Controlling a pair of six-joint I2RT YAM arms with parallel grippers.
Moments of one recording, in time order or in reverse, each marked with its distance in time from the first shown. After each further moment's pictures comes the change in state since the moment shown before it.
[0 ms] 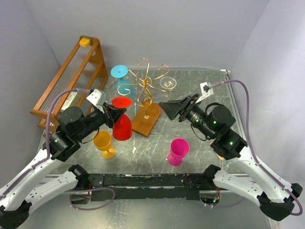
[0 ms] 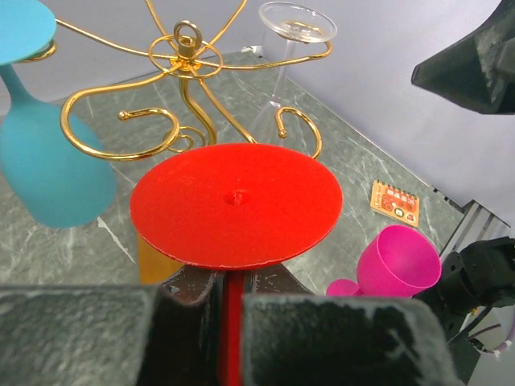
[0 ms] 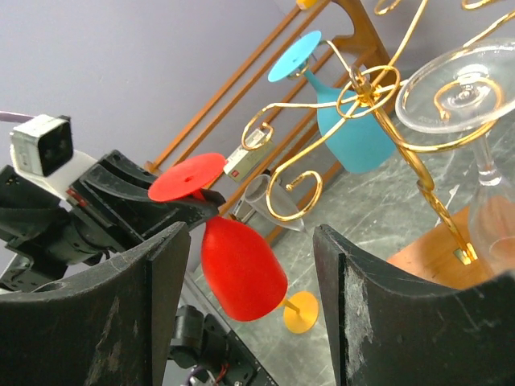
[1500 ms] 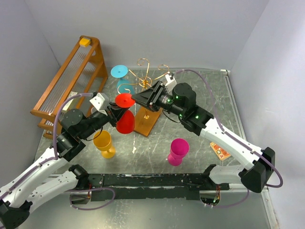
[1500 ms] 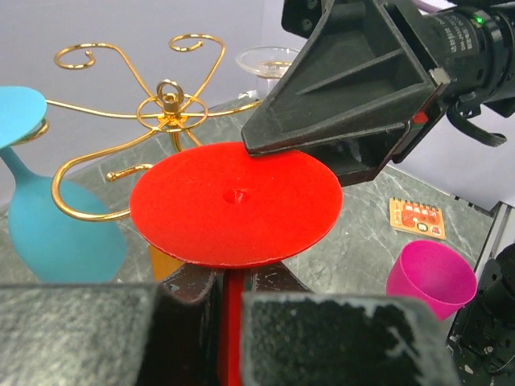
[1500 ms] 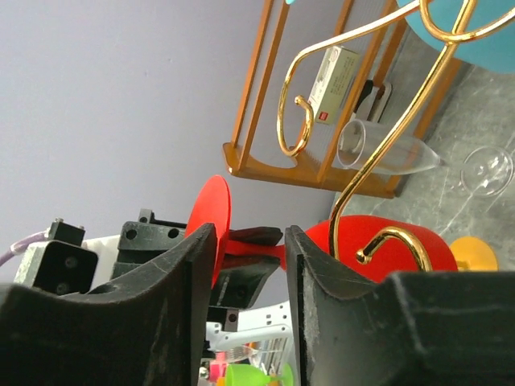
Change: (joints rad) left arm 0.000 0.010 -0.103 0.264 0.071 0.145; right arm 0.000 0.458 0.171 0.111 -0.233 0.549
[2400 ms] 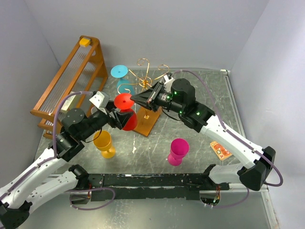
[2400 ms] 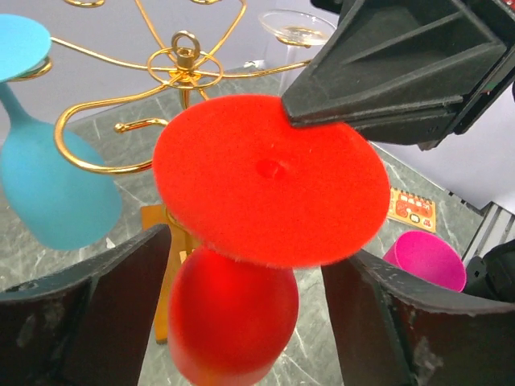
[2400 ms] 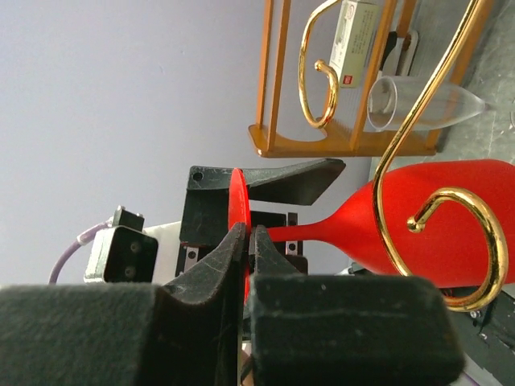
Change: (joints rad) left arm 0.003 0.002 0.006 -0.094 -0.052 -0.075; right arm 0.008 0.032 0.108 -0.141 -0.047 0.173
